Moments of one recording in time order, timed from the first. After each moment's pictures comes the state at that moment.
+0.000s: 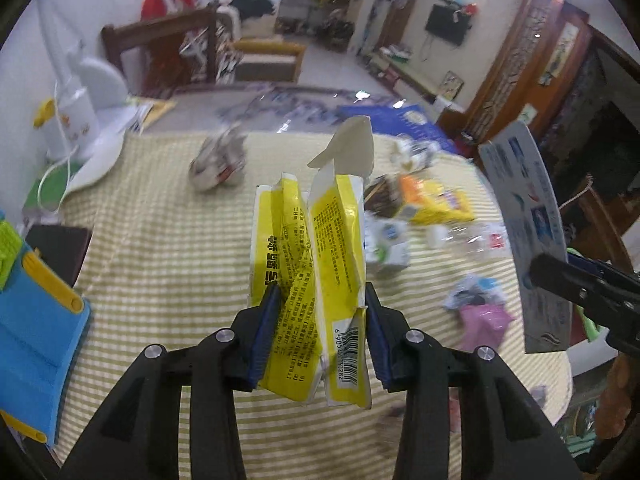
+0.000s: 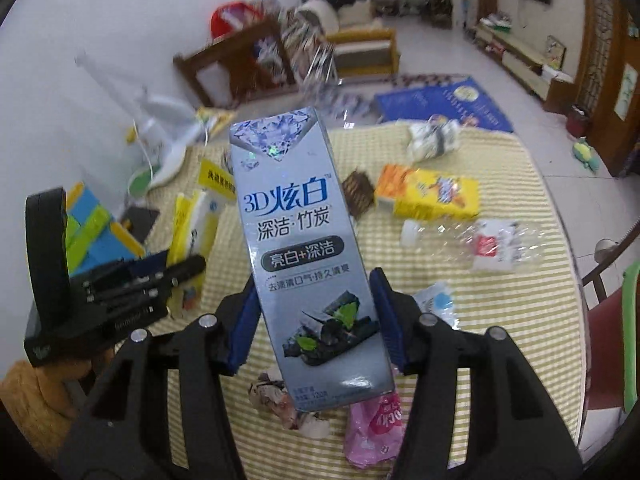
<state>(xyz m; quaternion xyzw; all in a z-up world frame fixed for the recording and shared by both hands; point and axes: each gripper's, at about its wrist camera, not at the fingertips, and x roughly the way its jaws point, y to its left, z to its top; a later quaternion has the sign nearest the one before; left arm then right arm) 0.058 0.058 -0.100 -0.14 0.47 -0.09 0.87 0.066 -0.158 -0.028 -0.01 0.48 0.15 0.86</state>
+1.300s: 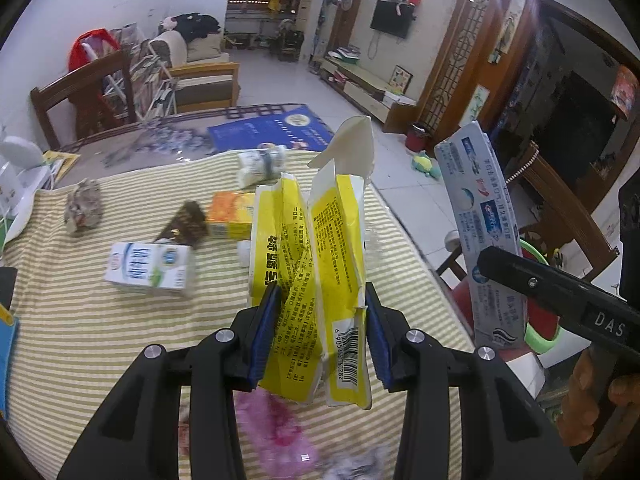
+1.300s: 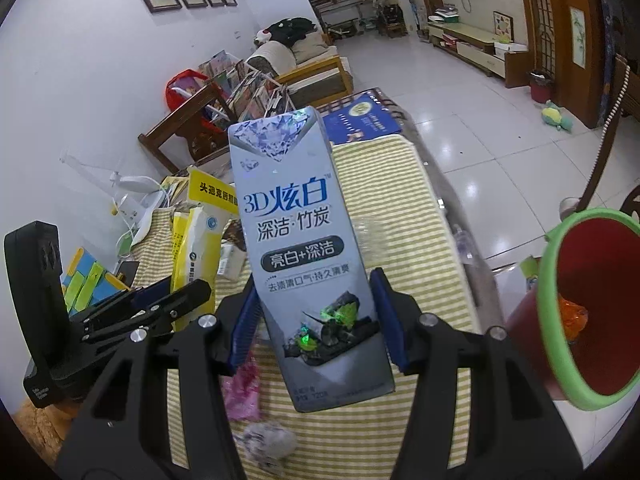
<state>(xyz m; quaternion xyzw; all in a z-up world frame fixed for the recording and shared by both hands) 0.057 -0.156 -0.042 -0.10 0.44 -0.14 0.88 0.054 -0.368 0.000 0.10 0.45 0.12 0.88</state>
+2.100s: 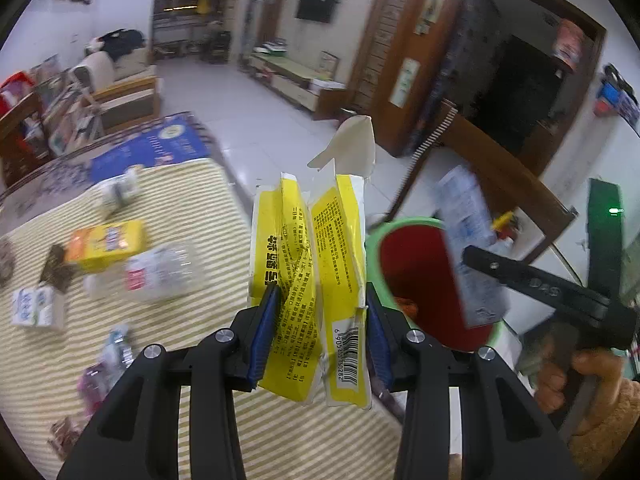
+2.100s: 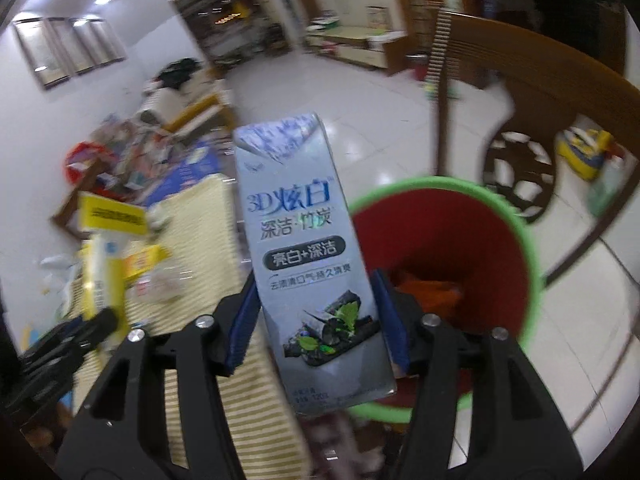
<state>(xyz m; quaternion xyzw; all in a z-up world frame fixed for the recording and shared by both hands) 0.051 -0.329 -0.012 -0.06 0.43 -0.26 0.86 0.015 -0.572 -0.002 0.15 0.44 -0.10 0.88</state>
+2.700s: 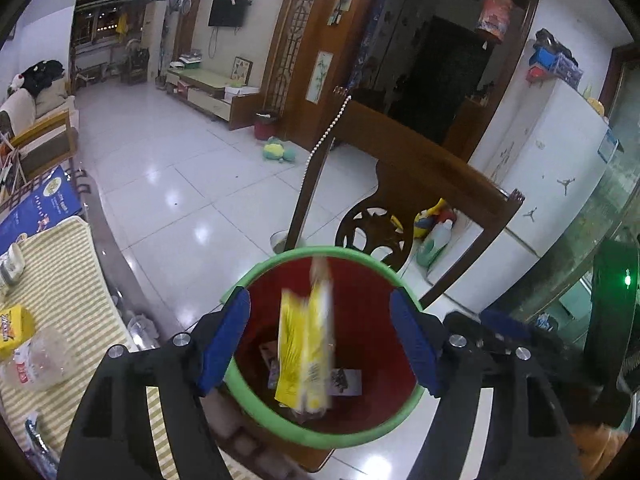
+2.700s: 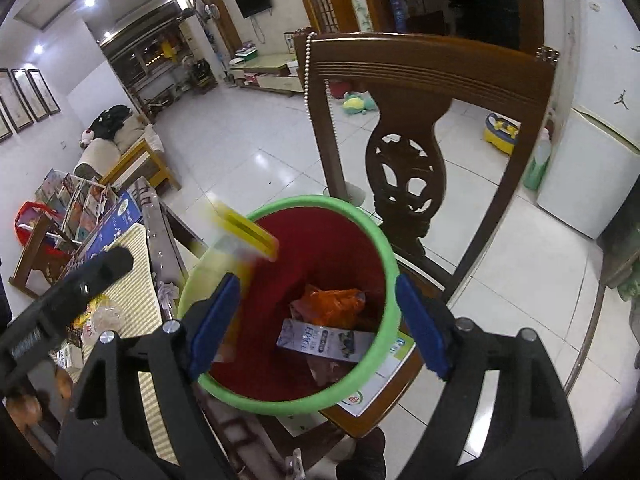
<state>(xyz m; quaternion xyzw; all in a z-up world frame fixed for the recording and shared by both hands) 0.070 -0.464 0.008 -0.05 0.40 -0.38 0.83 -0.048 -0.648 0.017 0.17 0.39 -0.21 0.88</state>
